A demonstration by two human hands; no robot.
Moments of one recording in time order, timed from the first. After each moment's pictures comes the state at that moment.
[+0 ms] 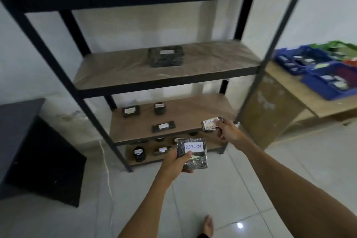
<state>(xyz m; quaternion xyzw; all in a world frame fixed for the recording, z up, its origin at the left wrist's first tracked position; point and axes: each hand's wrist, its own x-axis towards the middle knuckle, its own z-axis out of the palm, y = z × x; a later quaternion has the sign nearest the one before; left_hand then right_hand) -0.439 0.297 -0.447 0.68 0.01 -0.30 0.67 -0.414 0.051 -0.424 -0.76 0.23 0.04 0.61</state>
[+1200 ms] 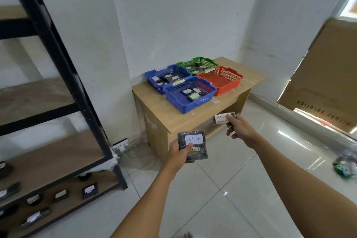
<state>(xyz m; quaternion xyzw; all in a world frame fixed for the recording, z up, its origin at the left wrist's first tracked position) -0.614 -0.410 -0.407 0.65 -0.15 -0.37 0.65 -0.719 -0.644 -0.344 -0.73 0.37 -0.11 0.57</state>
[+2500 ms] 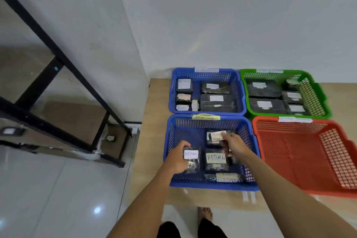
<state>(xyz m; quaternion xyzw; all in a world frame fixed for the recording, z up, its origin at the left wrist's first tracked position) -0.243 -0.800 -0.514 0.86 0.04 -0.30 0.41 -0.204 -1.043 -0.515 -0.73 0.24 0.25 0.58</state>
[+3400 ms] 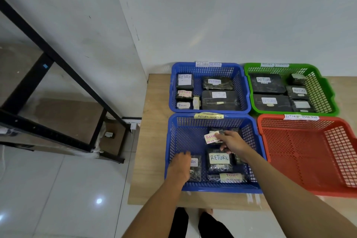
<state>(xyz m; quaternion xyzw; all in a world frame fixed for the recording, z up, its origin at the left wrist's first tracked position) -0.244 -0.814 -0.547 0.94 -0.05 -0.32 0.10 -0.180 -1.034 -0.536 -0.75 0.20 0.30 0.55</state>
